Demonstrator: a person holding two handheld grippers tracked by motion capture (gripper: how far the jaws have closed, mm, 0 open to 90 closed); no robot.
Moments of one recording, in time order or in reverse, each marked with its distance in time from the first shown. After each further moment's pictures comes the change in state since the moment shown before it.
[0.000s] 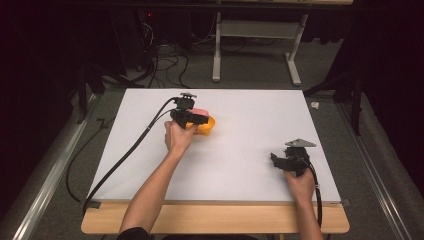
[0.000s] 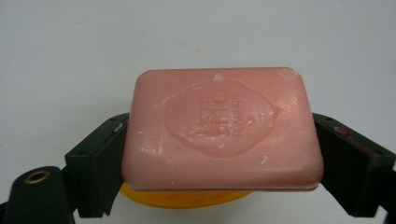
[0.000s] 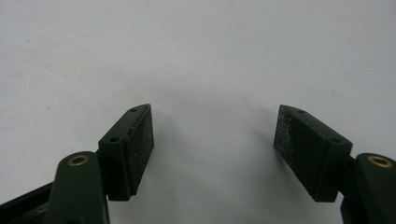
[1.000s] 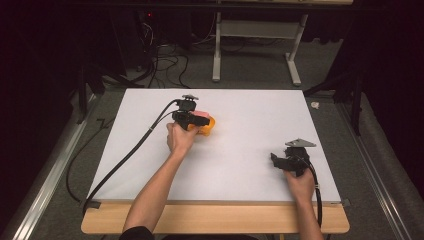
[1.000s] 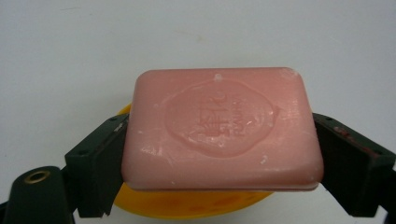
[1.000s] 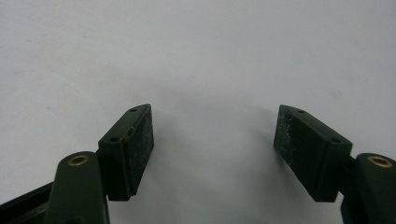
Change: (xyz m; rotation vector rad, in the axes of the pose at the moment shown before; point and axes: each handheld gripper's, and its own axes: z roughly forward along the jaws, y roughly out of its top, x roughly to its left) left arm 0.000 -0.004 0.015 0.025 0.009 -0.008; right arm 0.000 0.000 0.000 0.000 0.000 0.000
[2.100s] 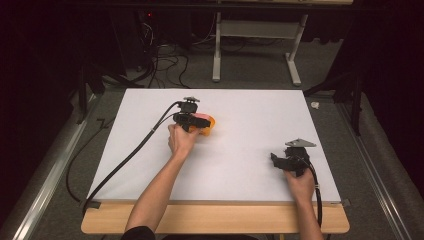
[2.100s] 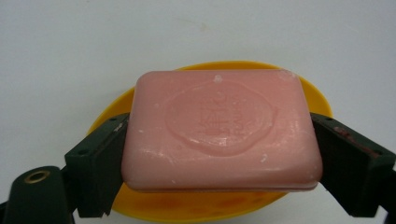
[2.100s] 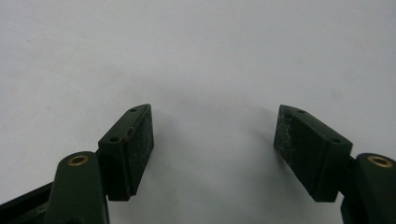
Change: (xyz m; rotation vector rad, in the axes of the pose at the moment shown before) left arm -0.002 -0.004 0.010 0.021 0.023 0.002; right arm 0.000 0.000 0.000 0.000 0.000 0.001
